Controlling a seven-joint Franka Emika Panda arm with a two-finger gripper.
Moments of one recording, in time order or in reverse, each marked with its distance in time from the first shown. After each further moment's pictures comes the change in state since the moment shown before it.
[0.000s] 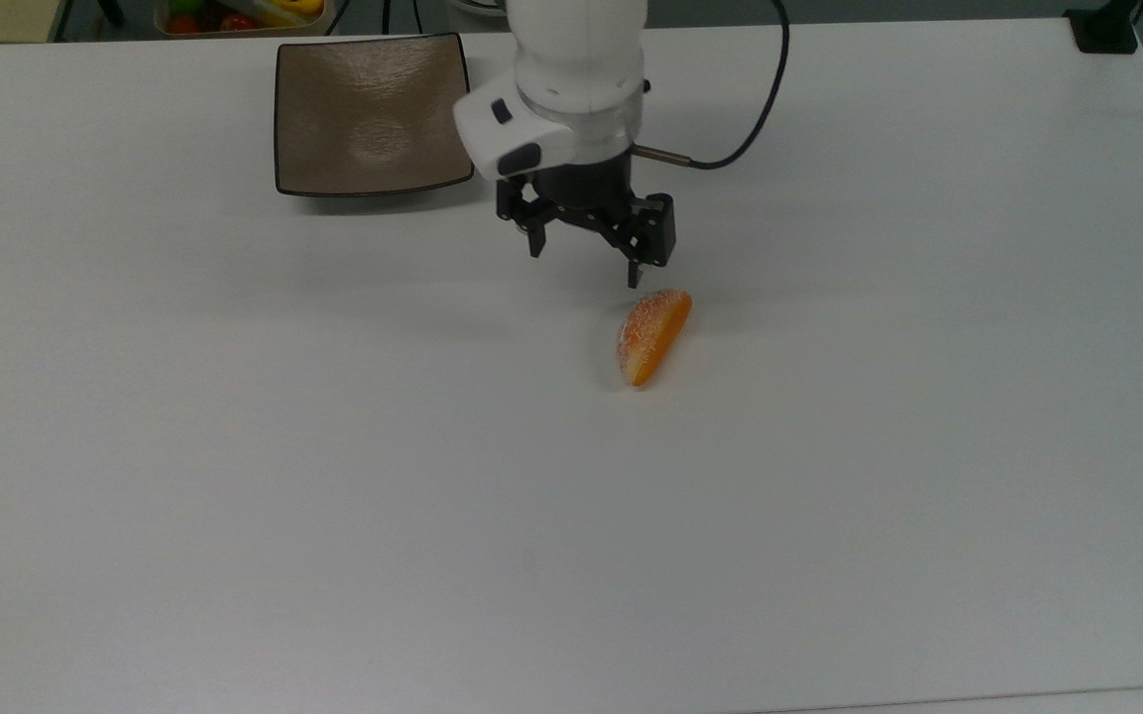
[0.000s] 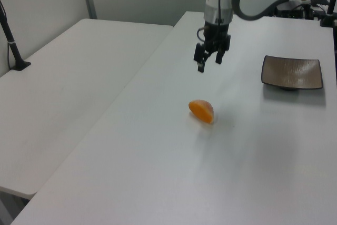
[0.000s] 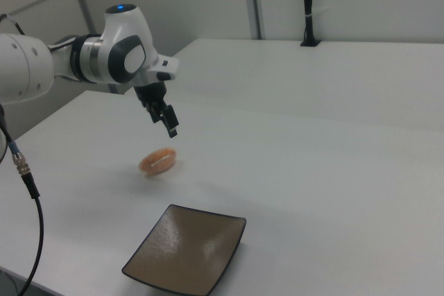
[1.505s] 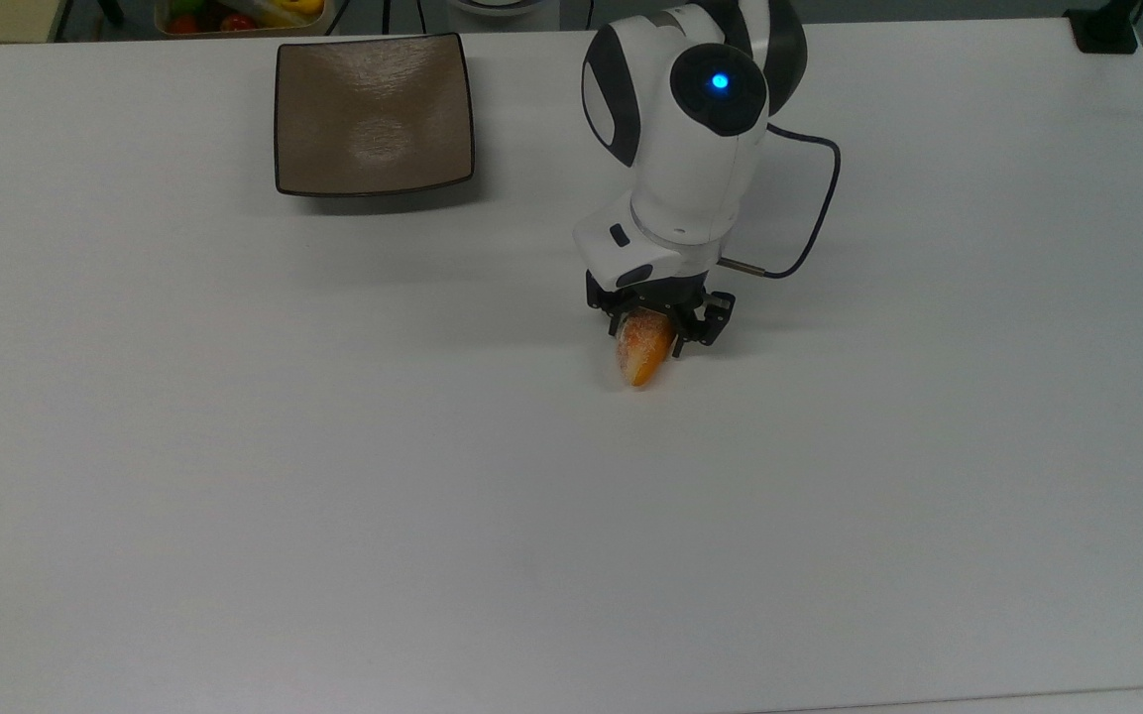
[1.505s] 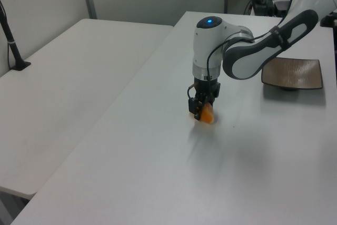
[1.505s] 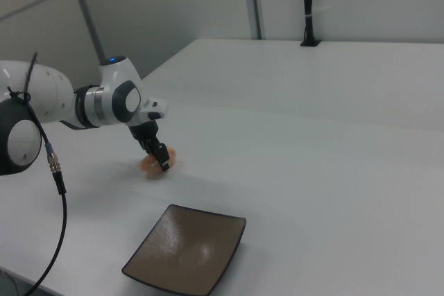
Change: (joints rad) arm 0.088 0.224 0.038 0.001 -0.158 0.159 0.159
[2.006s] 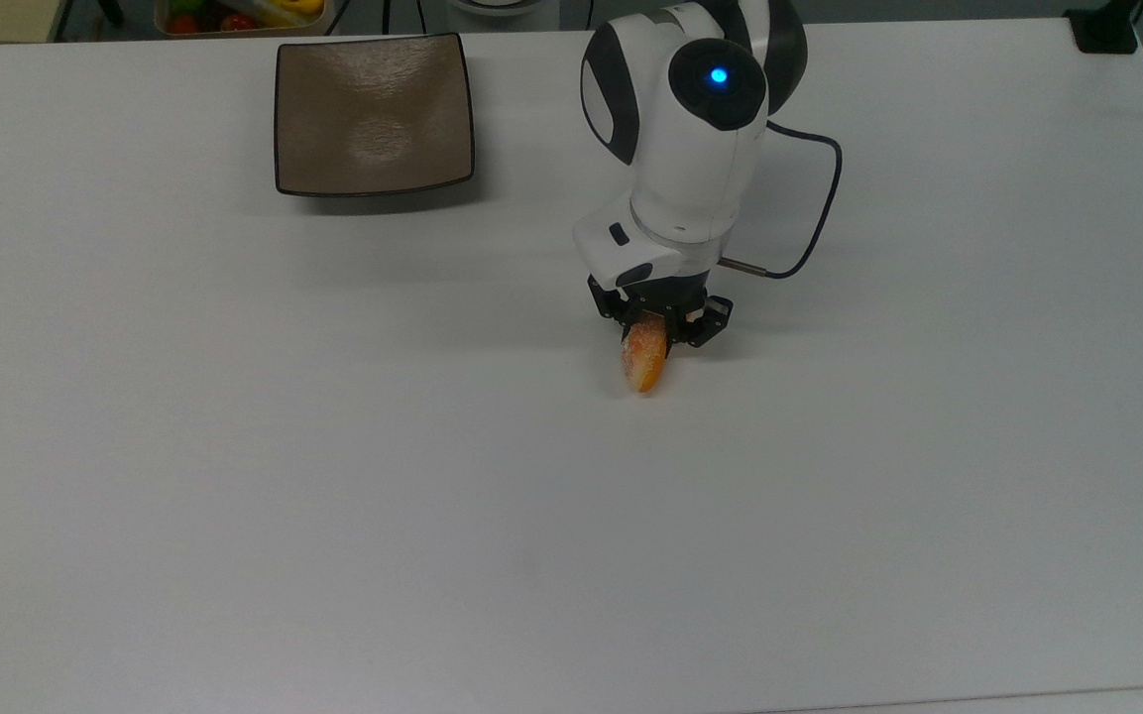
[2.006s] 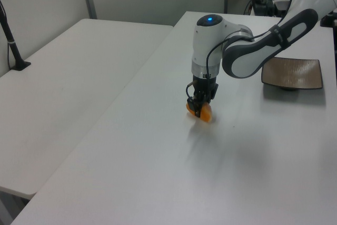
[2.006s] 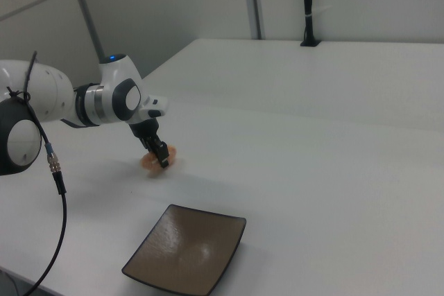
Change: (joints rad) arm -0.002 -0.002 0.000 0.009 0.000 0.006 0.001
